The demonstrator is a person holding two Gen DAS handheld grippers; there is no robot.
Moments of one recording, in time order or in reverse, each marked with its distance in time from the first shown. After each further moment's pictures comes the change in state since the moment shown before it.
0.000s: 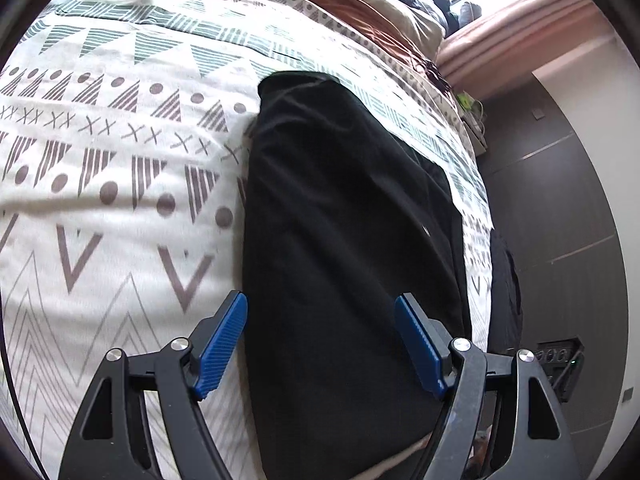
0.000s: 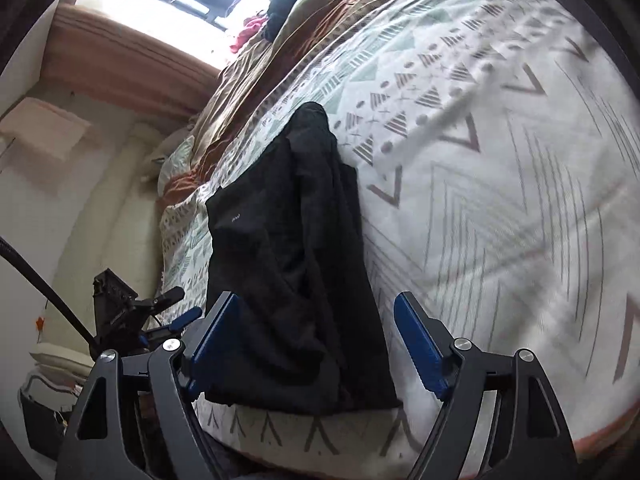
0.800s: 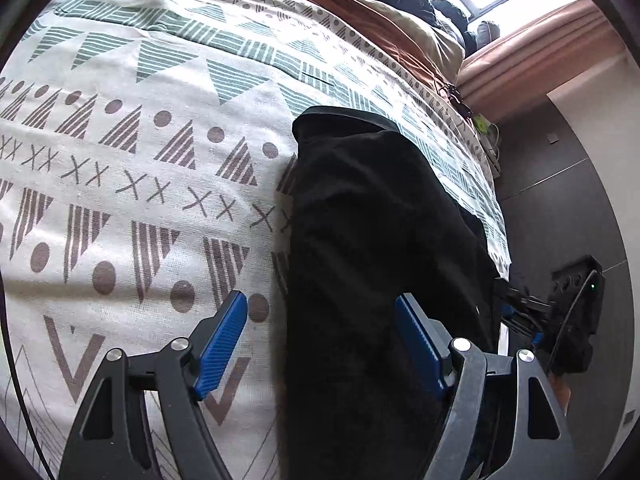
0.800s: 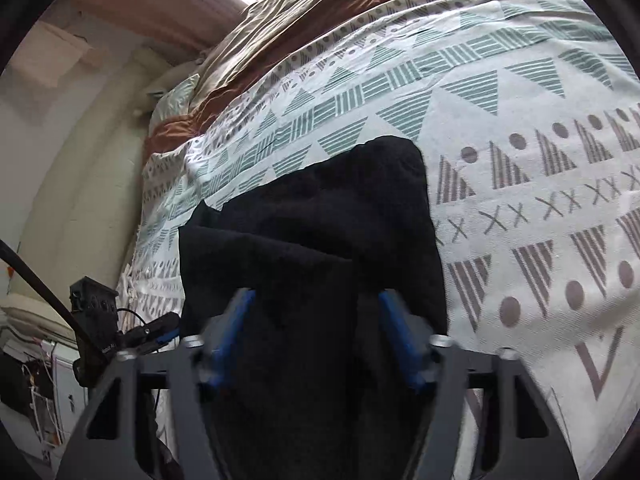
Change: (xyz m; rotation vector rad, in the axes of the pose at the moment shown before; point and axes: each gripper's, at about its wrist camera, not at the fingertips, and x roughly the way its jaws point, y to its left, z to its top) left arm 0.034 0.032 0.046 -0.033 -0.056 0.017; right arm 0.175 0.065 0.135 -0.205 0.203 -0.040
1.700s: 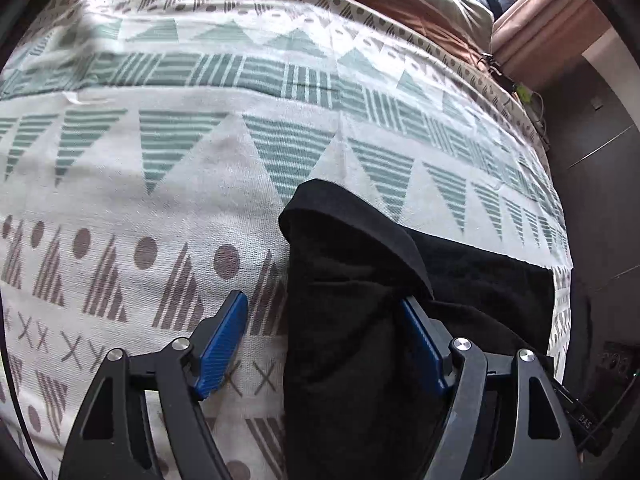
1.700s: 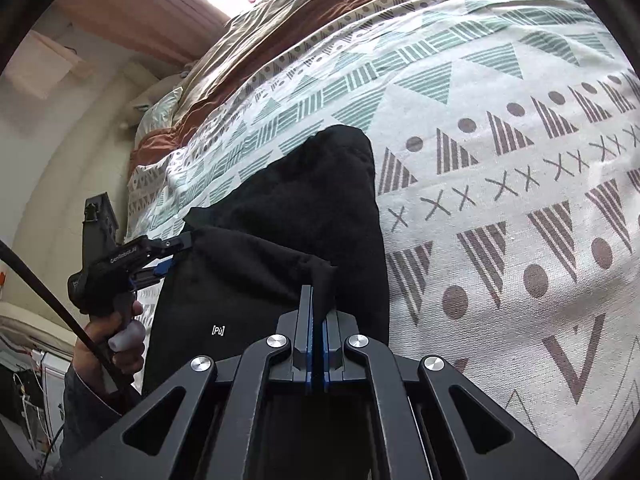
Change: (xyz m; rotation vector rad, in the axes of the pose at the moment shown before) left arm 0.089 -0.035 0.080 0.087 0.069 0.218; right arm -0.009 -0.036 -0.026 0.032 -0.055 -0.047
